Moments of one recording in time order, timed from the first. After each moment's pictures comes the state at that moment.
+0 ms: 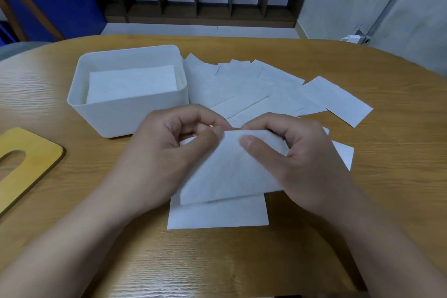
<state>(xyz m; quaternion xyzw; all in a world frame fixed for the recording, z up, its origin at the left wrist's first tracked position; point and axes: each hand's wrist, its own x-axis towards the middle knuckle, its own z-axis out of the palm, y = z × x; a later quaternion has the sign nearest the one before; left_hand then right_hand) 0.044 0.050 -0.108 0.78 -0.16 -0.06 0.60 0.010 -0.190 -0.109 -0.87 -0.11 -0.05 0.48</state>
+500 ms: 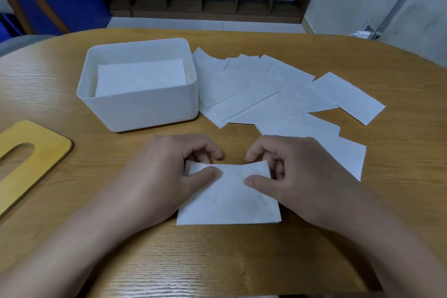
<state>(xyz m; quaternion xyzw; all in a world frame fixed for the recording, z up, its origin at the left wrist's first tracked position) 0.035 0.076 -0.128 0.90 -0.20 -0.06 0.39 0.003 -0.187 -0.118 -0.93 -0.09 0.07 0.34</state>
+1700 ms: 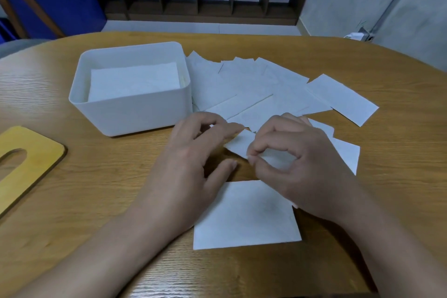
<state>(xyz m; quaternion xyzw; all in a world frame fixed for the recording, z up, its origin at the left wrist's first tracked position) 0.034 0.038 -0.147 0.89 -0.27 0.12 0.35 0.015 -0.200 -0.127 -0.92 -0.19 -0.10 0.32</state>
